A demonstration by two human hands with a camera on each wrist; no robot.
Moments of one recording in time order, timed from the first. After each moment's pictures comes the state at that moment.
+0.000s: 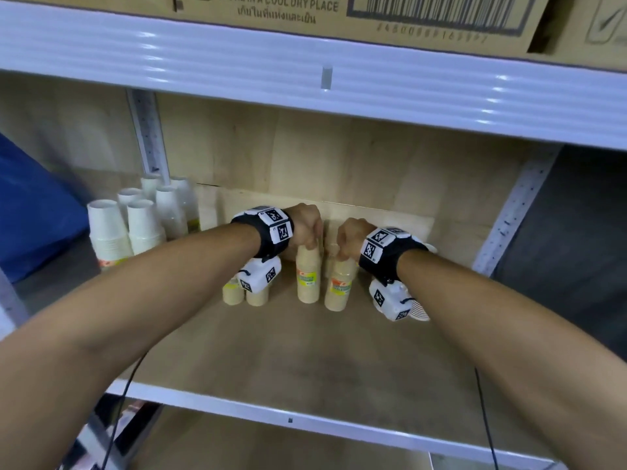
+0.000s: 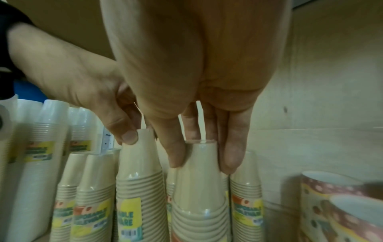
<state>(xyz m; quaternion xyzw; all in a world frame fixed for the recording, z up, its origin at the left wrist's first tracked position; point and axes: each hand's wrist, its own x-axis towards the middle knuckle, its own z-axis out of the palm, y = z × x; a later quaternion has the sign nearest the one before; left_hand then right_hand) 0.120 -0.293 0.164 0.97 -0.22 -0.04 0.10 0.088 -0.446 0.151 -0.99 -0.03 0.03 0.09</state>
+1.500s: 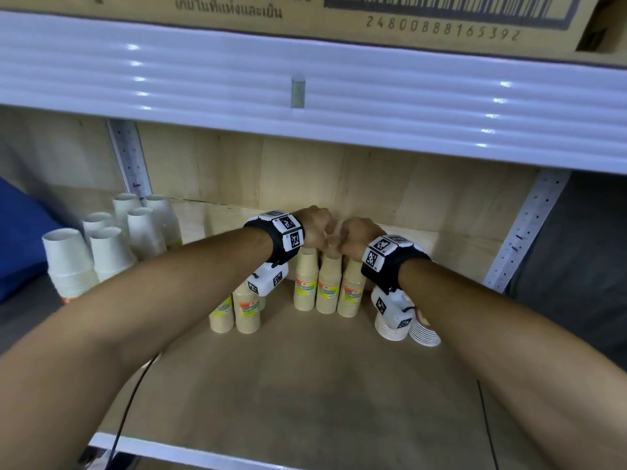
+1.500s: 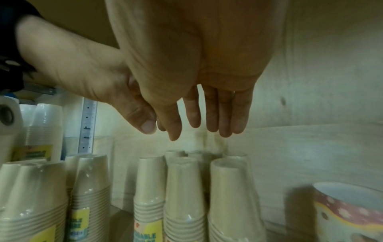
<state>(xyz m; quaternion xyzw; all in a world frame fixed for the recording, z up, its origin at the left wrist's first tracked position) 0.182 -0.328 0.168 0.96 -0.26 0.00 0.09 0.155 -0.475 0.148 -0.99 -0.02 -0.03 0.13</state>
